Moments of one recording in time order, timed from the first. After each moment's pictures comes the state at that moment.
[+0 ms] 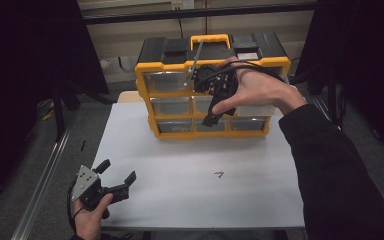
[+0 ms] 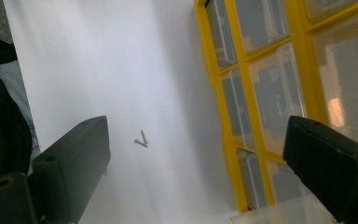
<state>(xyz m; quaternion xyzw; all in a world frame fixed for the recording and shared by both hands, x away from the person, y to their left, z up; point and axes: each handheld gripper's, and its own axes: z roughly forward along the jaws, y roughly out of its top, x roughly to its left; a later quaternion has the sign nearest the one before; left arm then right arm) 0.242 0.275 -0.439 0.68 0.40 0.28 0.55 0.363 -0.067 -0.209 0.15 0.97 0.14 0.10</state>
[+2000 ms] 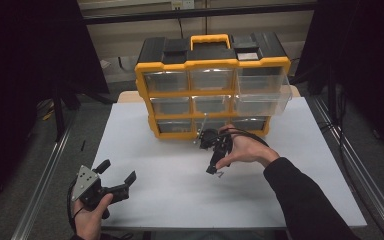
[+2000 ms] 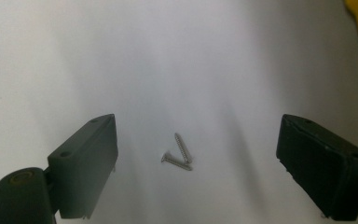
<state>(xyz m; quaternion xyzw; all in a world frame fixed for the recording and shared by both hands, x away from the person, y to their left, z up) 0.242 0.275 -0.440 0.68 0.40 0.28 0.55 0.361 -0.075 -0.409 0.22 0.97 0.11 -0.01</state>
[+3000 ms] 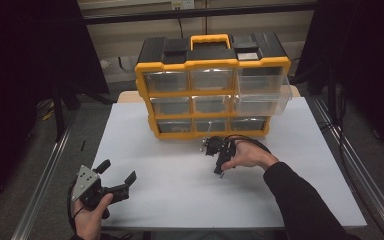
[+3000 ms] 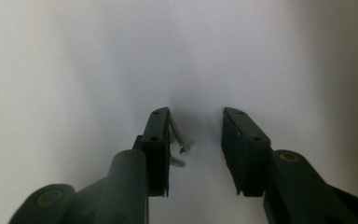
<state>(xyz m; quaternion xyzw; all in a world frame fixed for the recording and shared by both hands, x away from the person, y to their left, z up) 0.242 0.275 -0.440 0.68 0.40 0.28 0.55 0.366 -0.090 -0.448 0.20 0.97 0.09 -0.03</state>
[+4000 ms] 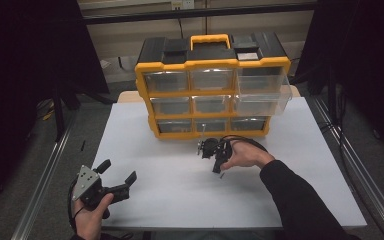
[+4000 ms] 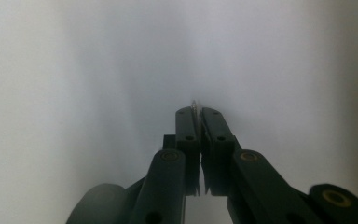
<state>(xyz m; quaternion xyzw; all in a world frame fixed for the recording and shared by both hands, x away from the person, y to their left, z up) 0.242 0.274 -0.440 0.68 0.40 0.28 0.55 0.366 -0.077 -0.445 0.15 0.99 0.08 -0.03</state>
